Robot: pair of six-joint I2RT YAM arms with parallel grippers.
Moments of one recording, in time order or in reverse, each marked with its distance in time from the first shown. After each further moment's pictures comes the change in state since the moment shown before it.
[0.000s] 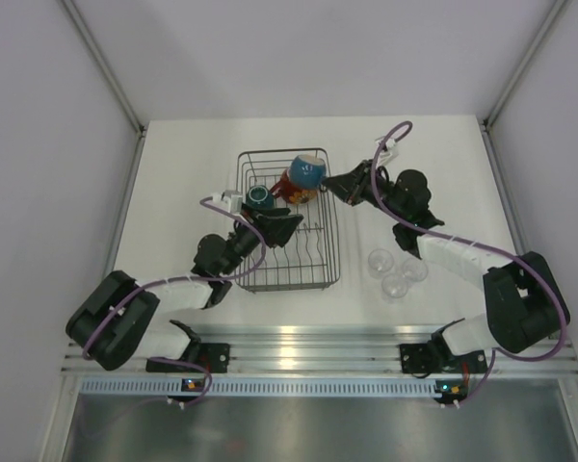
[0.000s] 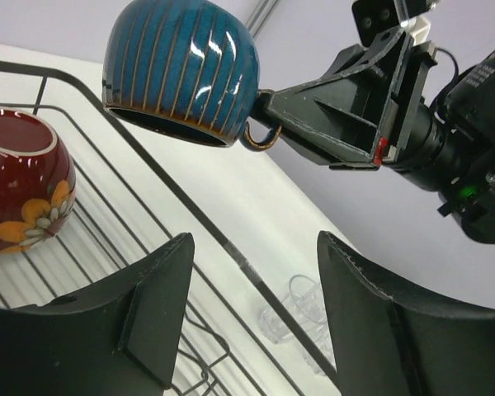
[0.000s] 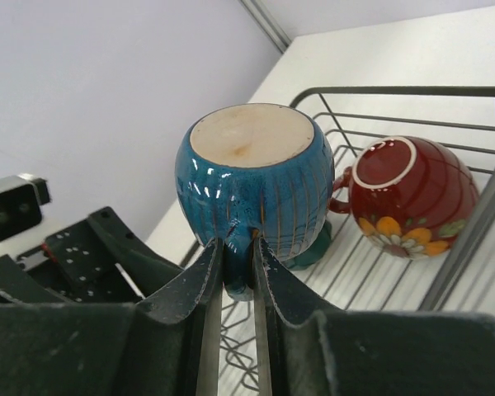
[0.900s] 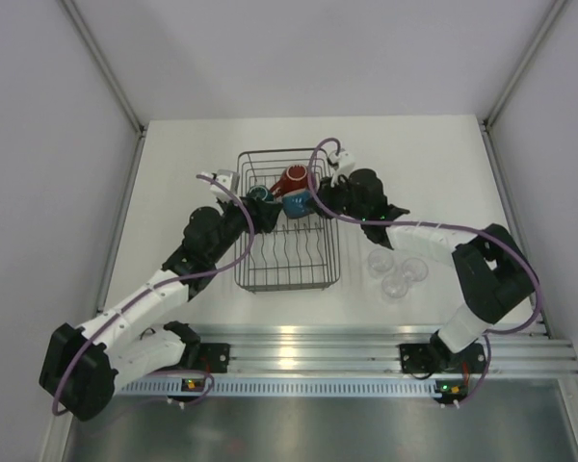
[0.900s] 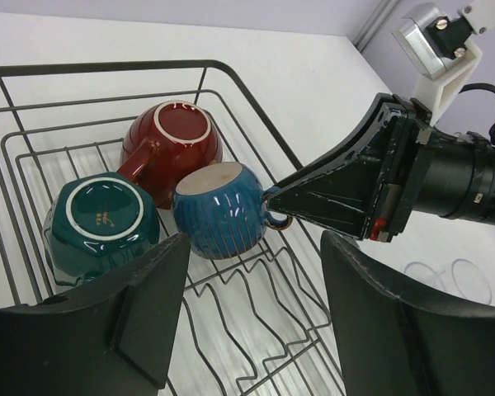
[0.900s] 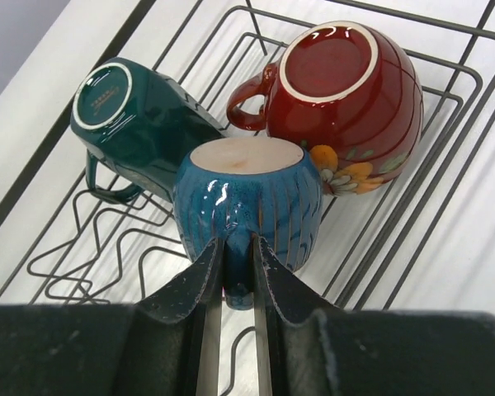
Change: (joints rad) left arm 0.049 -0.337 0.255 -0.911 -0.179 0.277; right arm 0.164 0.198 0.166 -0.360 0.229 -0.404
